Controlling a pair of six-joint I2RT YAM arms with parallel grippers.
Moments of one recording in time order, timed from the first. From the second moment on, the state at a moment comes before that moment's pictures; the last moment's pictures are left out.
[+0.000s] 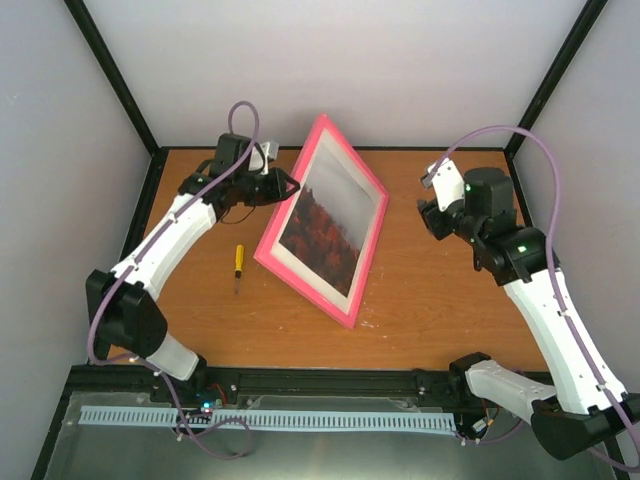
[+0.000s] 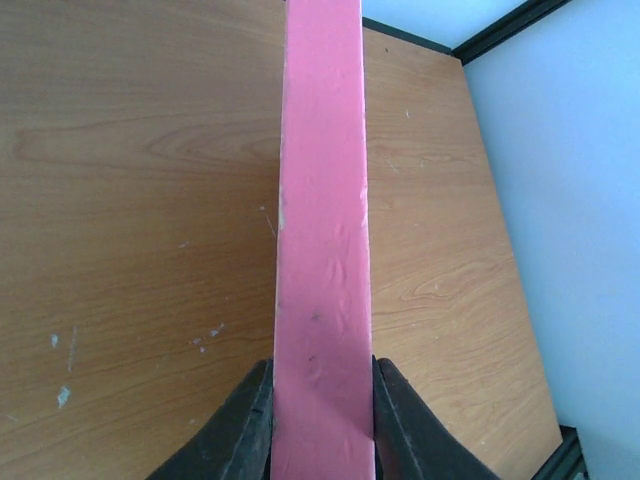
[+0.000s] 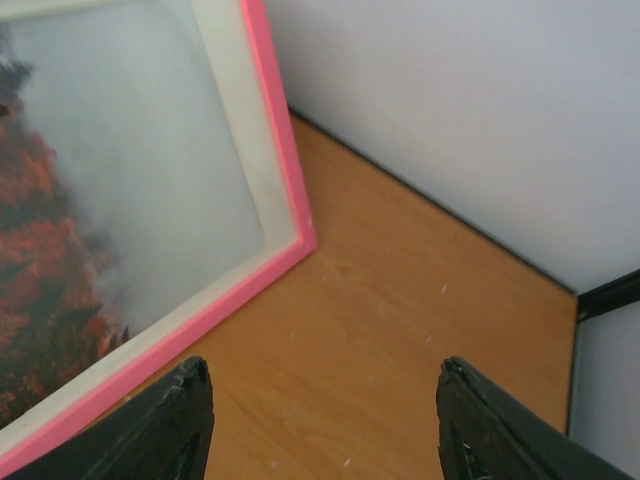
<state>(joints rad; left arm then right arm) -0.38 1.58 1.50 -0.64 0.42 -0.50 0.37 1.03 1.34 -0.80 0.09 -0.35</state>
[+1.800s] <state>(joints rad) -0.38 1.16 0.33 0.13 0.17 -0.92 0.19 1.44 0.91 -0.53 -0.40 -0.29</state>
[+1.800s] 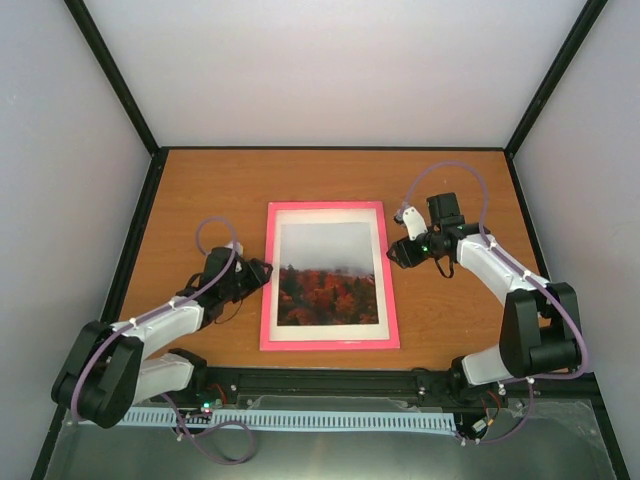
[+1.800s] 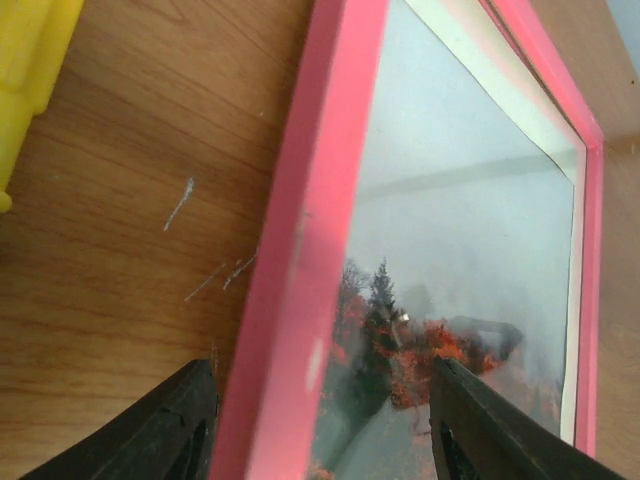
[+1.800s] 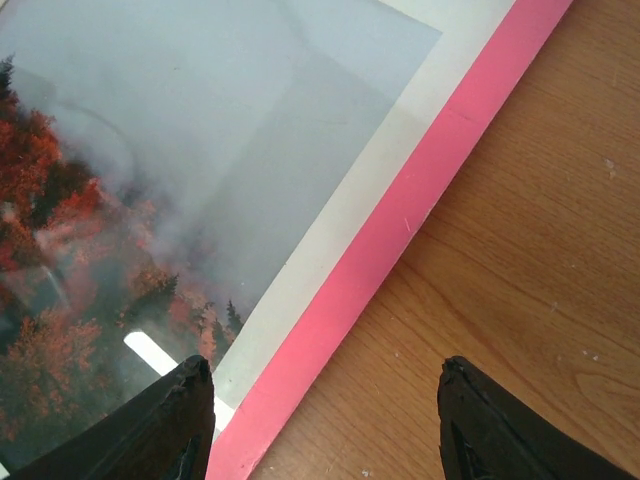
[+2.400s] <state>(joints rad) -0.38 1.31 0.63 -0.15 -0.02 -0.69 0.19 1.56 1.01 -0.62 -0.34 -0.24</state>
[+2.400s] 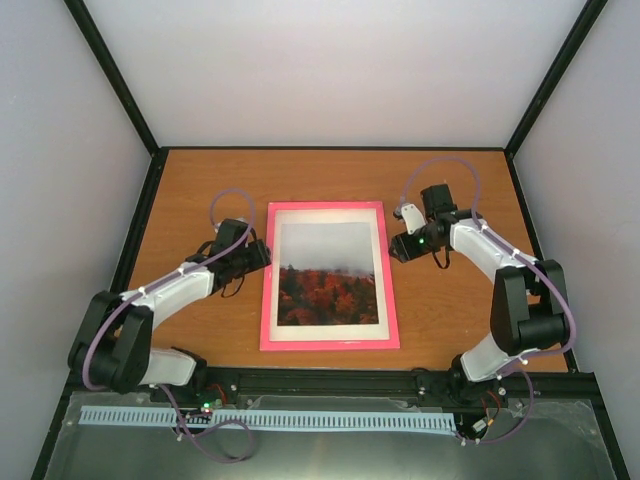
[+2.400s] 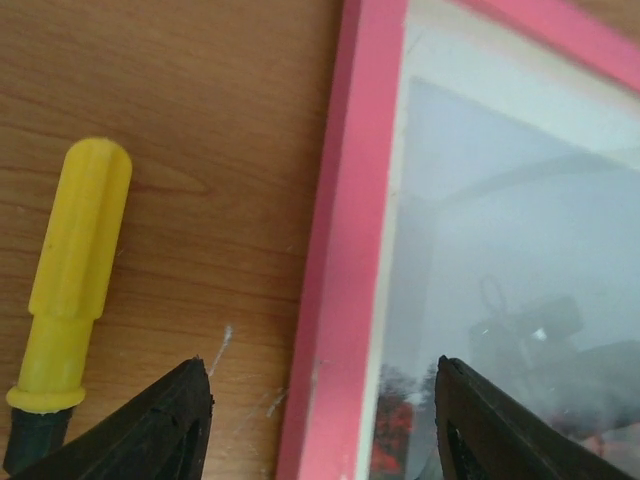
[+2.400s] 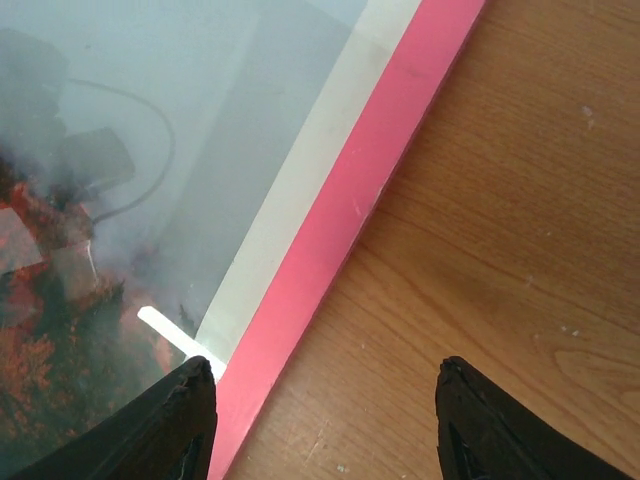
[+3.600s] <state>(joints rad) -0.50 1.52 0.73 -0.33 -0.05 -0.67 0.23 1.81 1.08 -0.64 -0.43 -0.09</state>
